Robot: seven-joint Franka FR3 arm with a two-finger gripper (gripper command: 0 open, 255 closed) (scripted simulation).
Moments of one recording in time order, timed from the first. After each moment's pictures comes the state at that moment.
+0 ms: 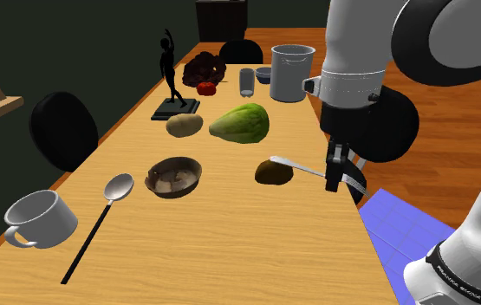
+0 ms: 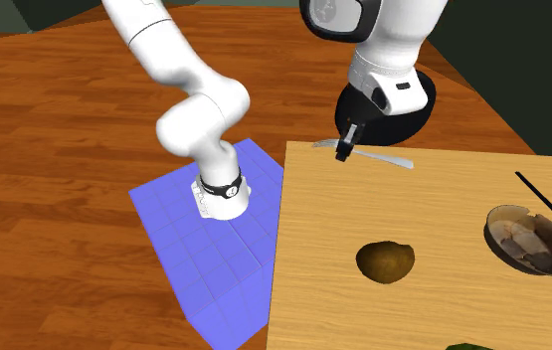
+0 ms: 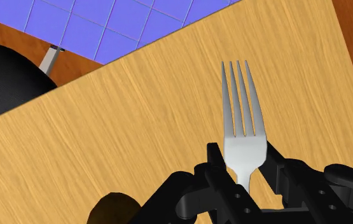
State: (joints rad) arm 0.35 -0.65 0.15 -2.55 0.20 1.79 -0.05
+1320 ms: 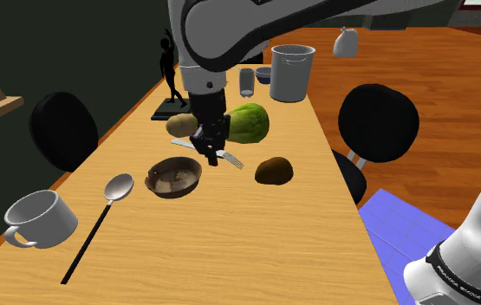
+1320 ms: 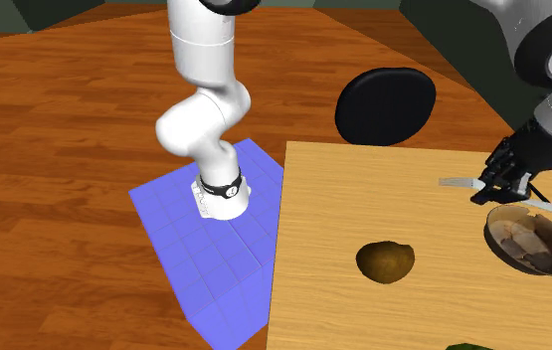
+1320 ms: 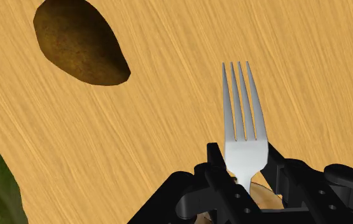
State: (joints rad) arm 0.33 0.21 0.21 -1.73 0.07 1.82 0.06
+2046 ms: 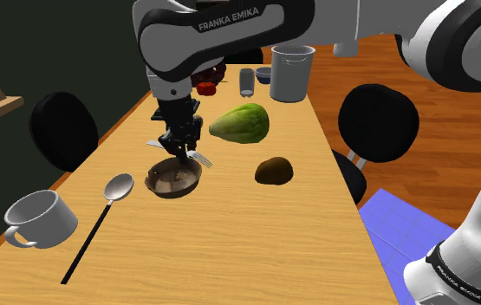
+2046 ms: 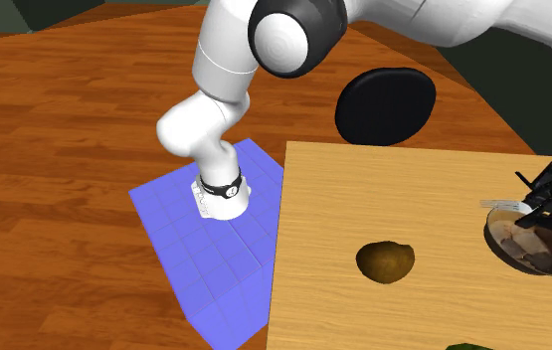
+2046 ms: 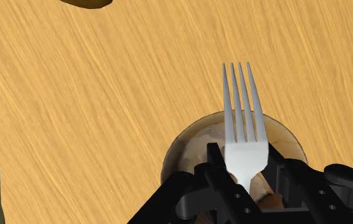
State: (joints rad) arm 0.37 0.53 0.20 -1.33 0.01 1.74 0.09
